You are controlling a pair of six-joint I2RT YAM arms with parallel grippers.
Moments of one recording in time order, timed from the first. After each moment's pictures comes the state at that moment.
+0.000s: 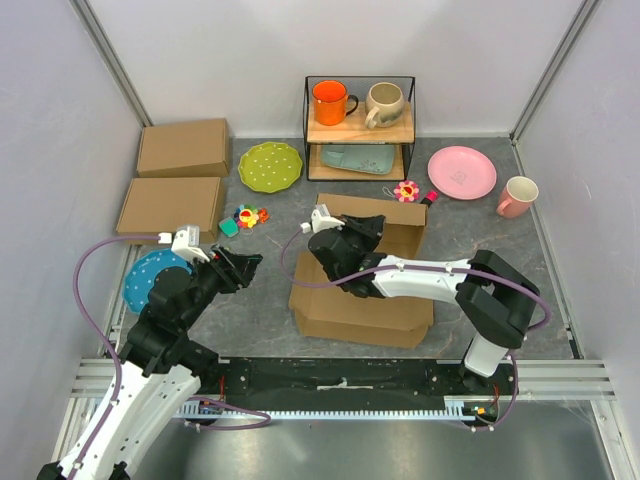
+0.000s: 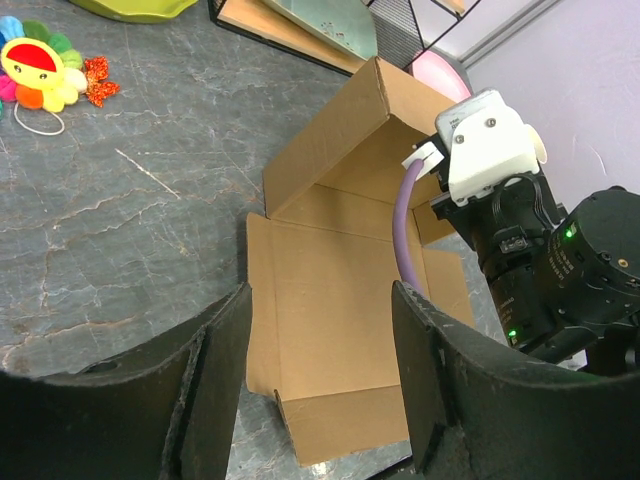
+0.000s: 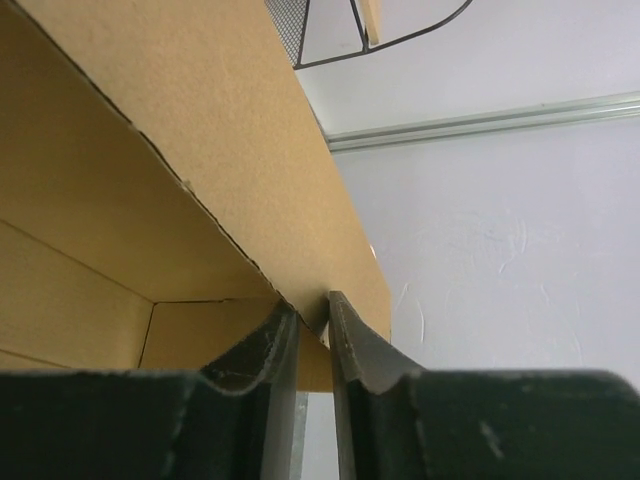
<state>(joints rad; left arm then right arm) -0.44 0.35 0.55 -0.41 -0.03 -0.67 1.01 1.71 1.02 0.08 1.28 -0.66</state>
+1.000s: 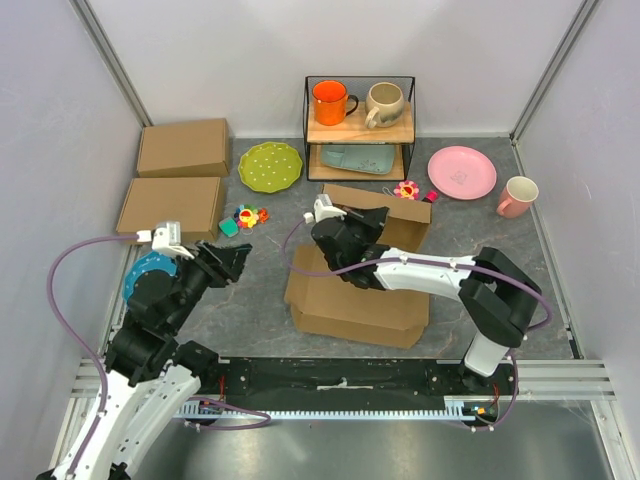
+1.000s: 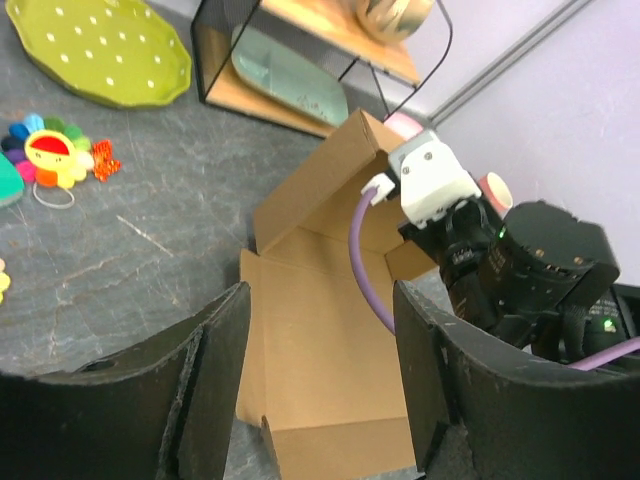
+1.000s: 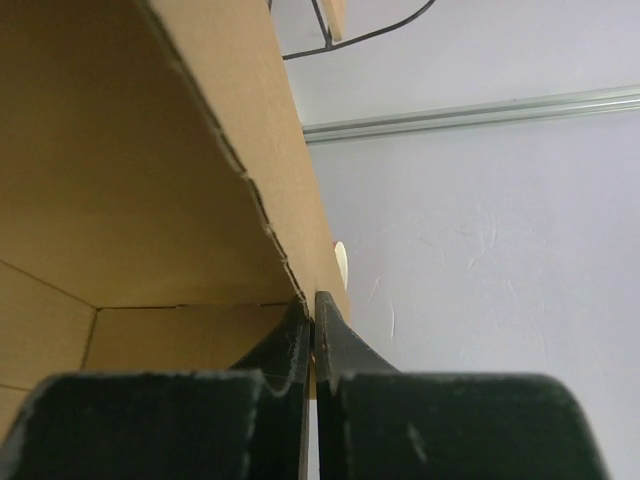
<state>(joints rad) -0.44 0.33 0.65 -0.43 -0.06 -0.65 0.97 1.72 1.07 0.12 1.30 -0.77</state>
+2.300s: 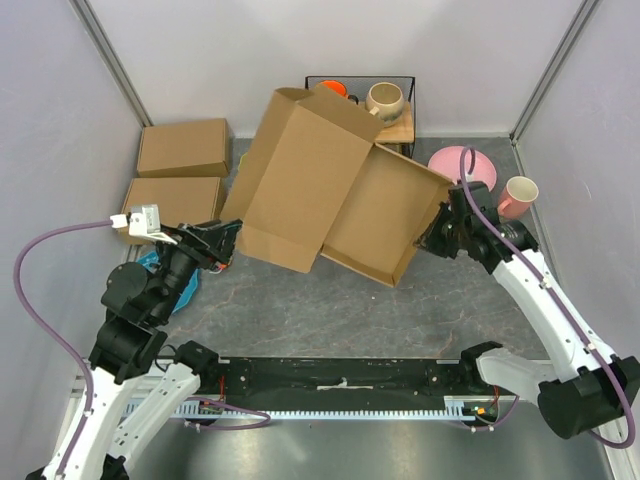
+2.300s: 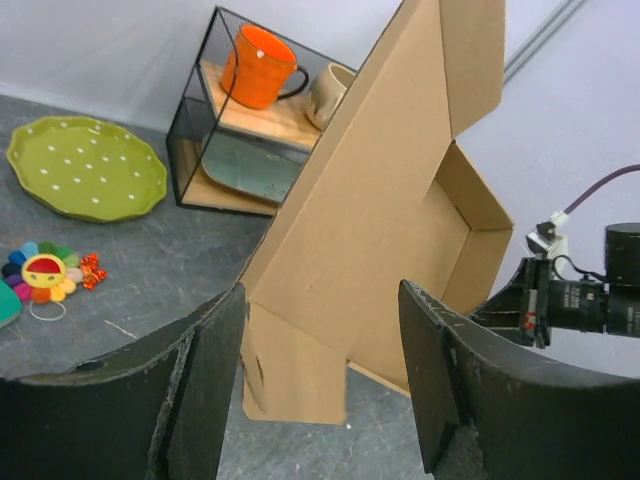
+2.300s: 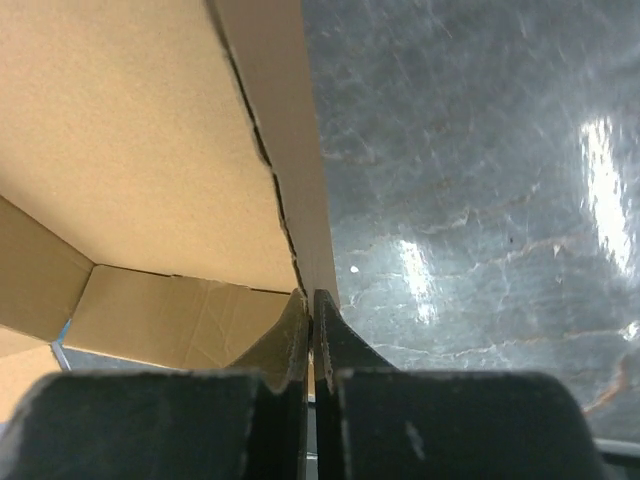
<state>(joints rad) -0.44 0.43 0.86 -0.34 -0.09 -0.55 0.32 1.11 1.12 -0.84 -0.06 0.75</state>
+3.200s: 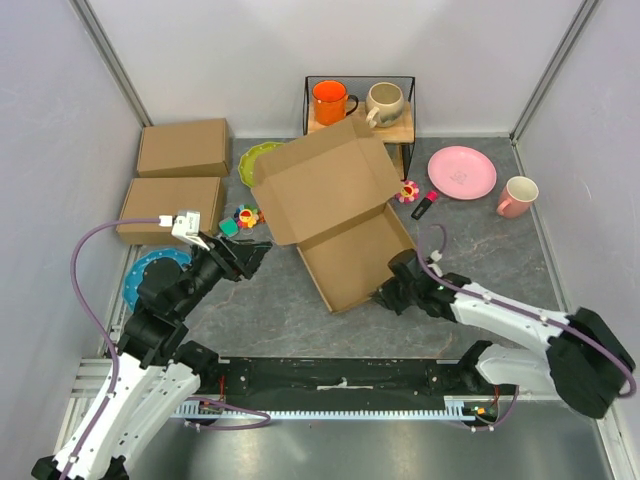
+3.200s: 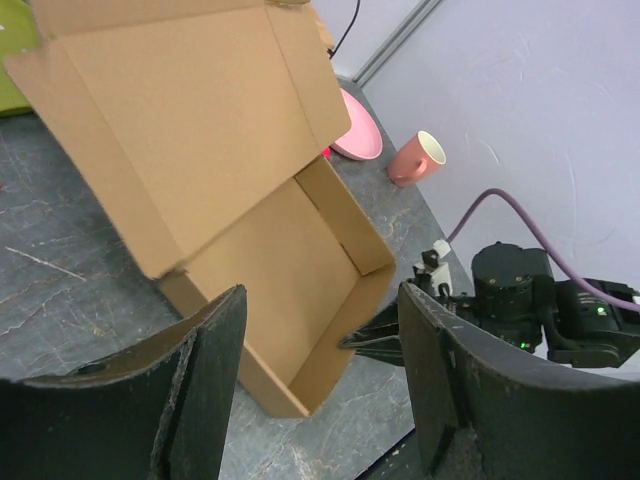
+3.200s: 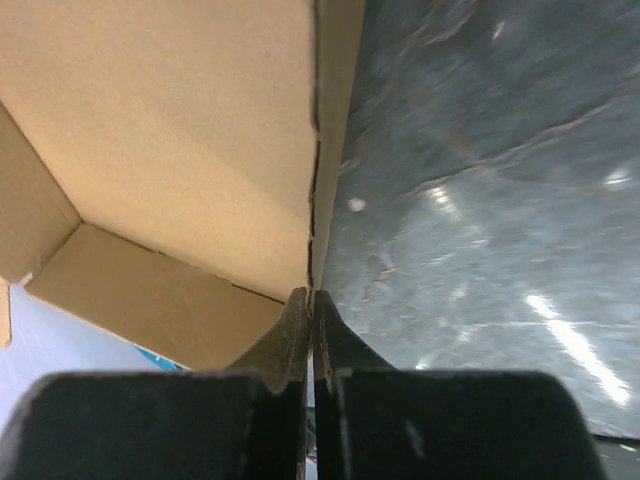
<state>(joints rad) -0.44 0.44 0.64 -0.24 0.14 -0.63 0.72 1.10 0.52 -0.40 0.08 1.67</state>
